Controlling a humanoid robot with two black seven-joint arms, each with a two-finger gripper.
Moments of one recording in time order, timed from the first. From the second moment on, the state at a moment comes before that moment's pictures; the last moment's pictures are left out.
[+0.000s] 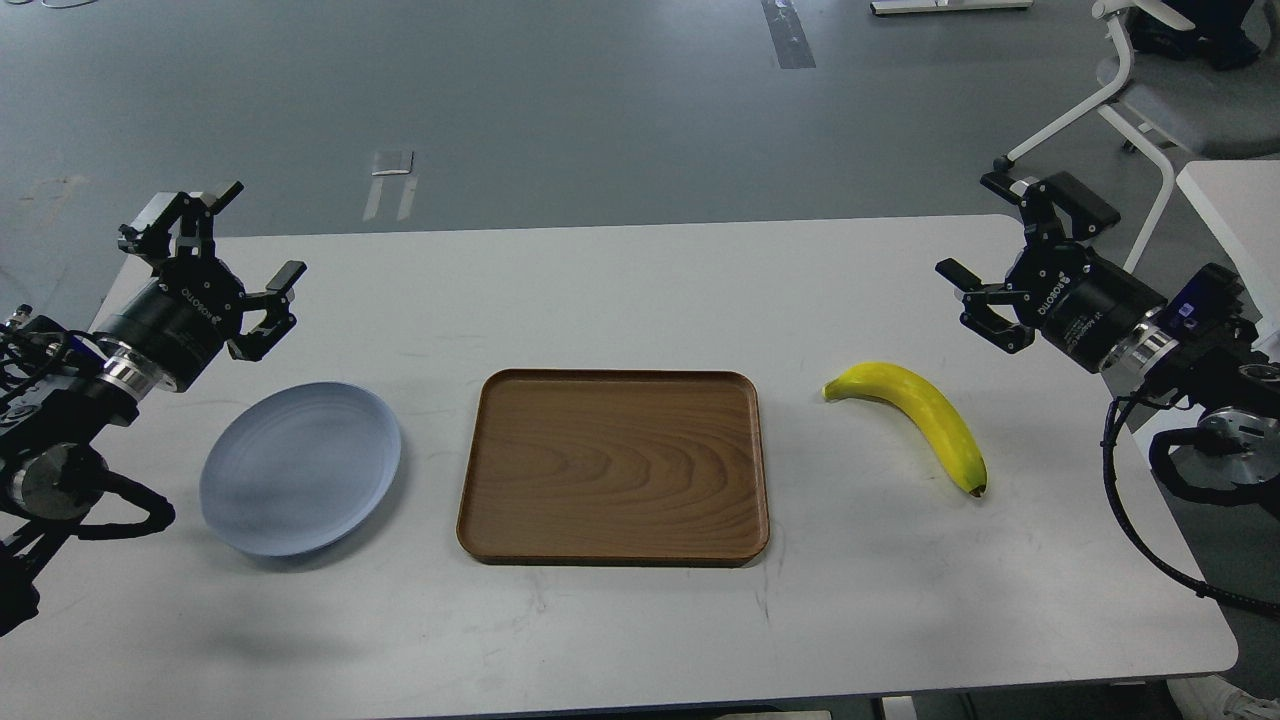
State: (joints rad) left arm -0.57 0.59 -0.69 -0.82 0.21 -0.49 -0.46; right arm 0.69 -0.74 0.39 0.97 -0.19 0.49 0.49
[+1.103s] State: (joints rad) left arm -0.69 0.77 -0.69 -1.05 0.93 -0.49 -0.49; right arm 0.69 -0.74 0.39 0.95 -0.19 0.49 0.49
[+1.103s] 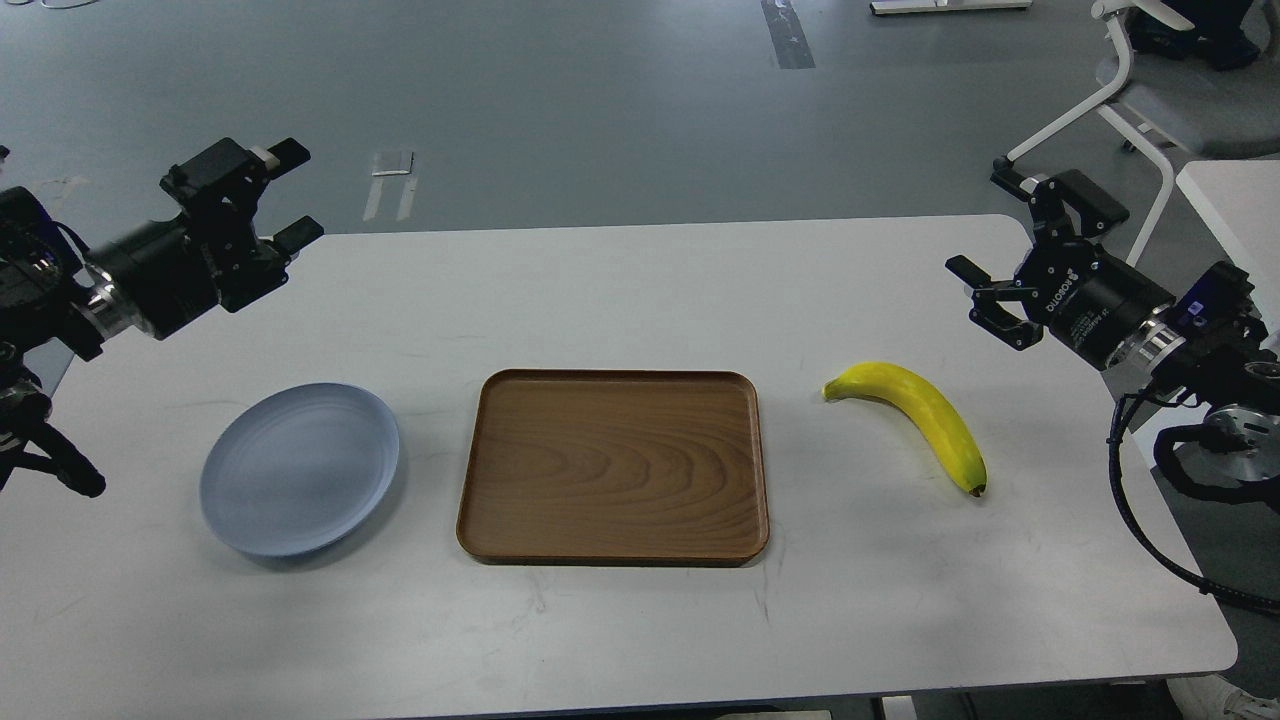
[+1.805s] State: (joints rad) left arm -0.68 0.94 -0.45 -1.00 1.91 -0.20 -0.49; right arm 0.69 -0.69 0.39 0.95 -0.19 0.49 0.49
